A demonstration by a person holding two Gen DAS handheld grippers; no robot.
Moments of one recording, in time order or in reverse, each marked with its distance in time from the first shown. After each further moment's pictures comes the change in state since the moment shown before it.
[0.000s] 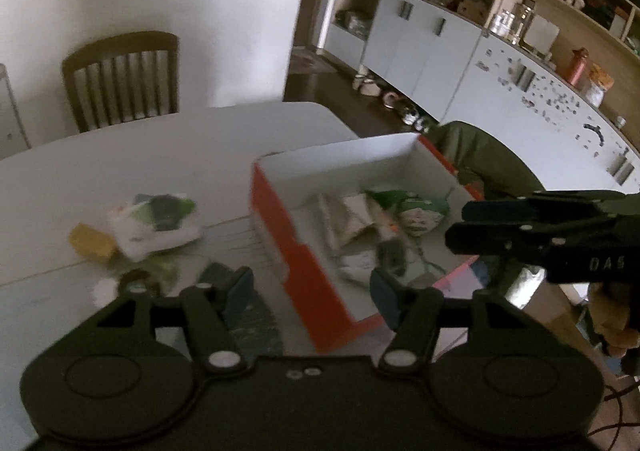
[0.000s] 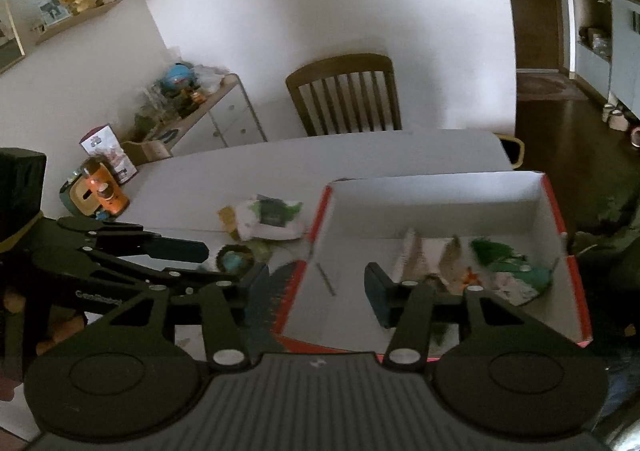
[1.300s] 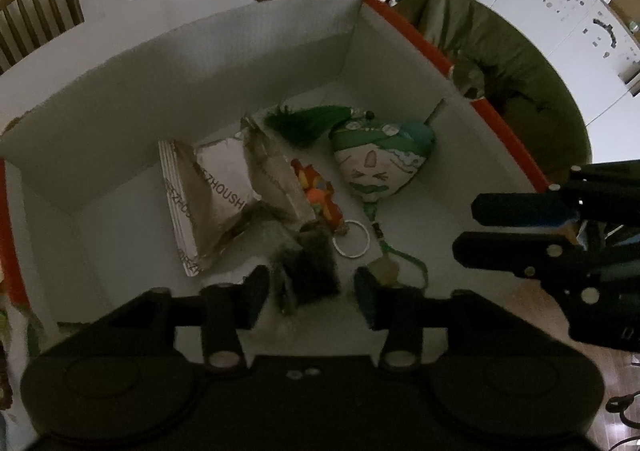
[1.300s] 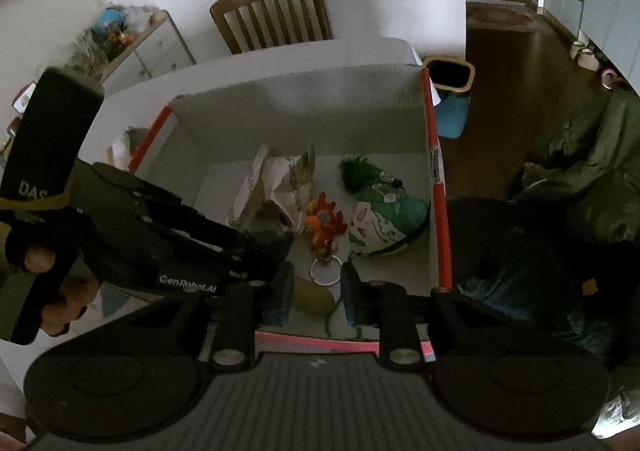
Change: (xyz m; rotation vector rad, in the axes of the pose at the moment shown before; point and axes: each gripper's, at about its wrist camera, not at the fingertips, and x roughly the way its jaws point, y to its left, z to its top) left arm 0.216 -0.112 0.036 0.108 0.378 -0.053; right arm 0.043 -0.156 -0.023 0.053 0.223 -0.105
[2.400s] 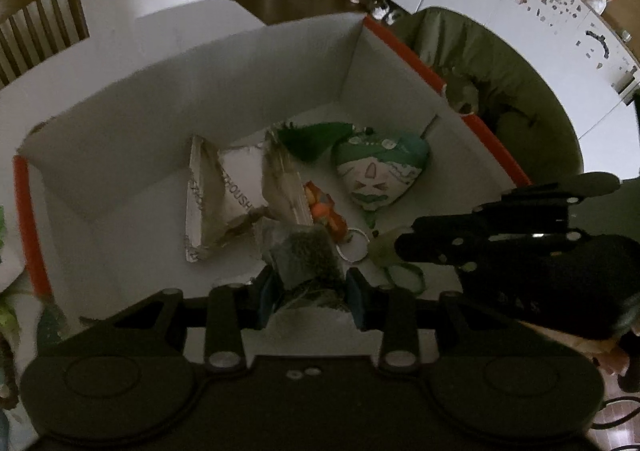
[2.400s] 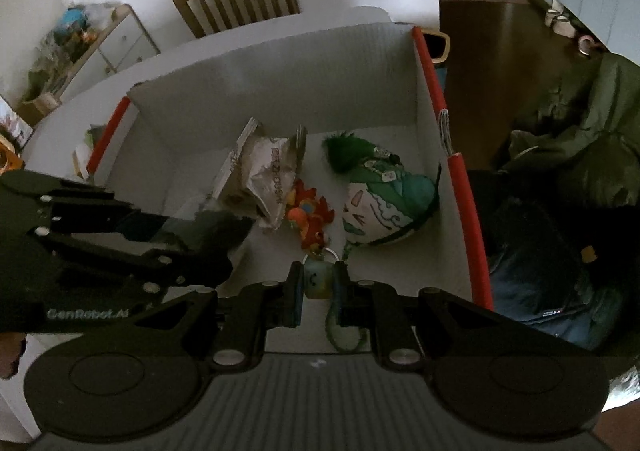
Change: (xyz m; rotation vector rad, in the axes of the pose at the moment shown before) left arm -0.010 0.008 -0.004 0.000 -0.039 -0.010; right arm 0.046 0.007 -0.001 0.080 0.066 -0.074
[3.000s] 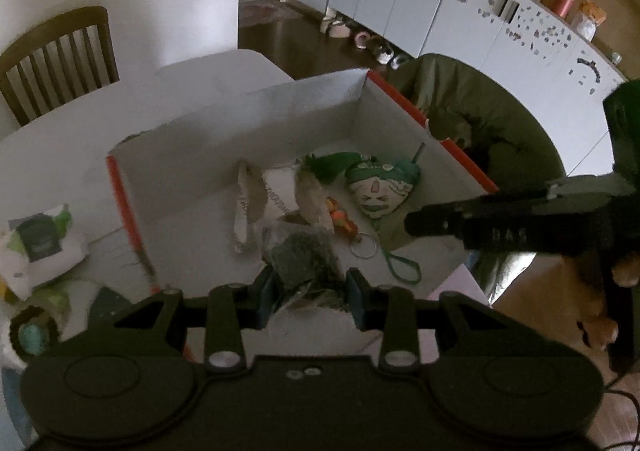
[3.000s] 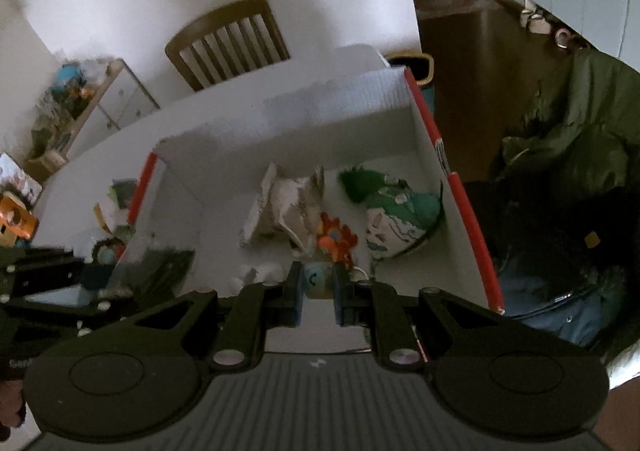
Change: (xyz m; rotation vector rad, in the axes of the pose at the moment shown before) left arm -0.066 0.006 -0.035 0.008 -0.155 0.038; right arm -0.034 0.019 -0.002 0.122 -0.109 0.011
